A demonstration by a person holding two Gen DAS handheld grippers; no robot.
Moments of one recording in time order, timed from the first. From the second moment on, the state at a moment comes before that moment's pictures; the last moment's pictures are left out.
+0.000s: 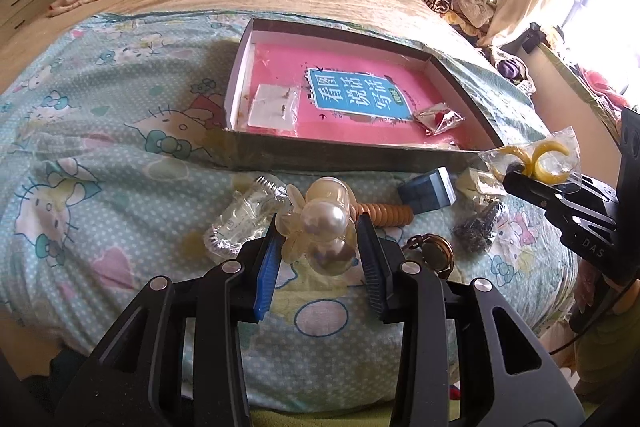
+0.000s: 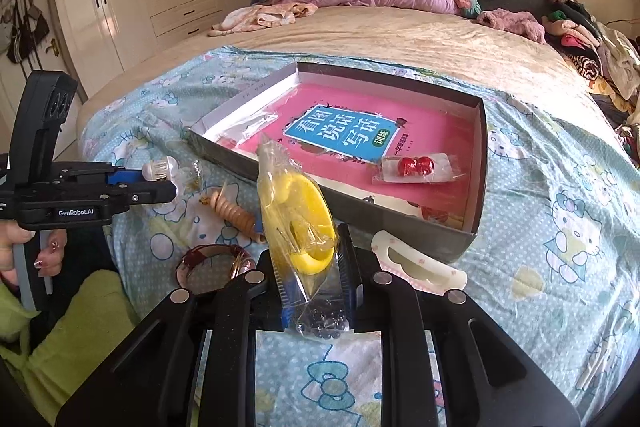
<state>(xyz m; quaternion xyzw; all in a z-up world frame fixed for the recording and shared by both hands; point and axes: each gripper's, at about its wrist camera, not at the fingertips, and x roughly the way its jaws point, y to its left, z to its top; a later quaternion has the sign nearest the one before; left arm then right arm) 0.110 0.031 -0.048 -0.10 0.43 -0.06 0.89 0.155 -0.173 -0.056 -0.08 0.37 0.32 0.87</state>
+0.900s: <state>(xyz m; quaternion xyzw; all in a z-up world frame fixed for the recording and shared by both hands) 0.133 0.033 -0.017 -0.09 0.40 -0.05 0.91 0.175 -0.197 -0.024 -0.04 0.32 0.28 0.90</state>
